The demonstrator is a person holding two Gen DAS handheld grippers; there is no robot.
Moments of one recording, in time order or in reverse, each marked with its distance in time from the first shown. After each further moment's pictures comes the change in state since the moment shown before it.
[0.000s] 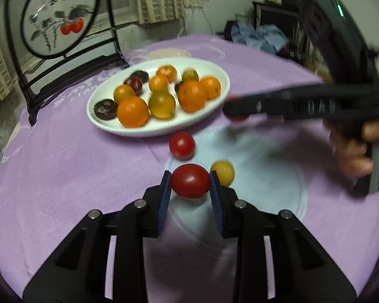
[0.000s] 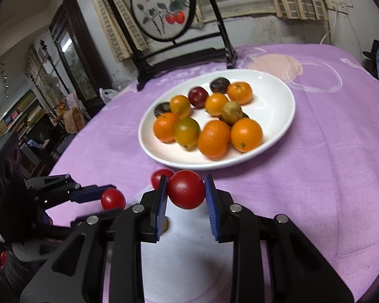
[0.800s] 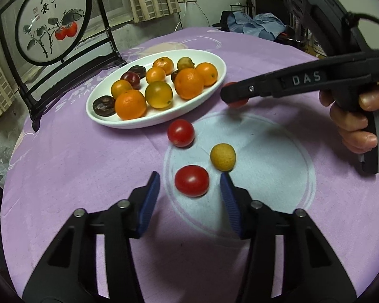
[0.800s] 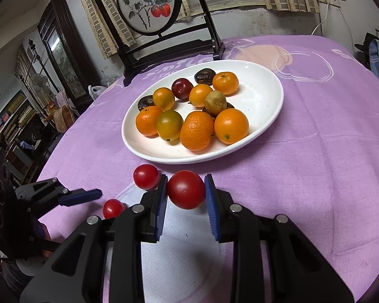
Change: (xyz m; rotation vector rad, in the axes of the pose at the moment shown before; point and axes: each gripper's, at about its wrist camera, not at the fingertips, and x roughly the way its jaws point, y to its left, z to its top) left arm 0.011 -0.013 -0.015 0.105 0.050 0.057; right arm 0.012 -0.011 -0.004 0.035 0.068 -0.071
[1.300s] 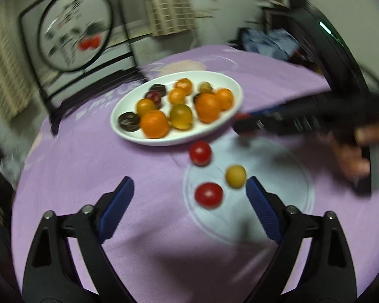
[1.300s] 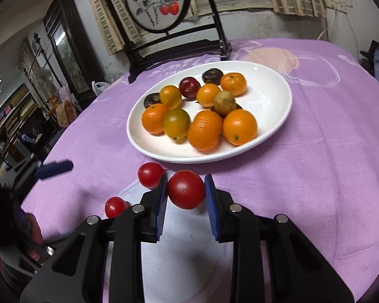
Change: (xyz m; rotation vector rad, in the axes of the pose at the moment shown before) left arm -0.026 0.006 0.009 -0.026 -0.083 0.077; right arm 0.006 0.001 0.001 -0.018 0.008 0.005
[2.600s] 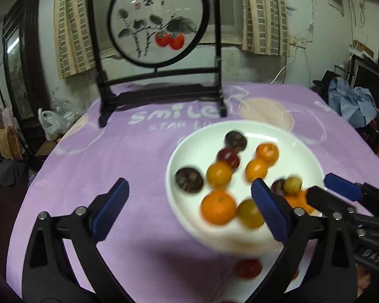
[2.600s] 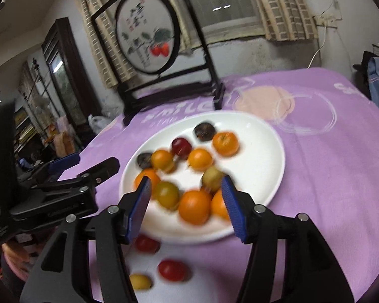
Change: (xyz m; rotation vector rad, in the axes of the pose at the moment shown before) left arm 0.053 0.069 0.090 -0.438 -0.012 0.339; right arm -0.009 -0.001 0.042 -0.004 -0.153 0.017
